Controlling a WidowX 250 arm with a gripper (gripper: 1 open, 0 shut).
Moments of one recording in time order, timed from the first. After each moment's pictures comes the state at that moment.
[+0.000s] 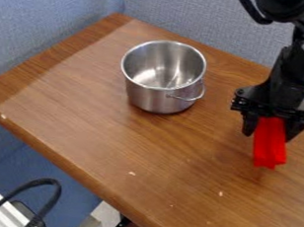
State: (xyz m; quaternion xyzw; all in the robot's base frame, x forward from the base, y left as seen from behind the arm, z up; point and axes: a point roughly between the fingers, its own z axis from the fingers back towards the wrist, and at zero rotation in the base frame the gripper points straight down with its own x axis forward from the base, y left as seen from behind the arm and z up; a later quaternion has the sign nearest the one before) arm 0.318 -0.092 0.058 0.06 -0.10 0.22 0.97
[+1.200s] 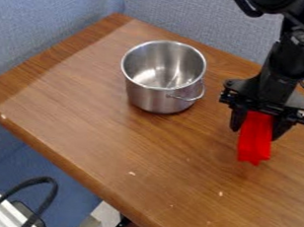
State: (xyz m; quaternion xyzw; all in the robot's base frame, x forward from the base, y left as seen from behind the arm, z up) arm 0.311 -0.080 0.059 0.07 -0.06 0.18 0.98
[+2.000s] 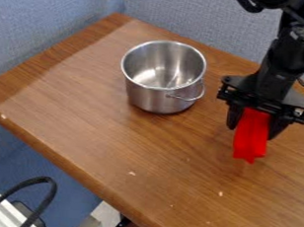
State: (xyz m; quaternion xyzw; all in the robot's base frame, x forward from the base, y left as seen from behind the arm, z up) arm 0.310 -0.077 0.063 0.08 -0.05 0.17 0.98
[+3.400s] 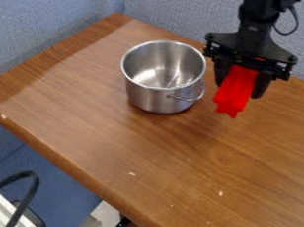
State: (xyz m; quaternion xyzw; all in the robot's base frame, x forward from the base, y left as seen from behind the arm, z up) arm 0.337 -0.040 0.092 0.02 -0.09 0.09 0.99
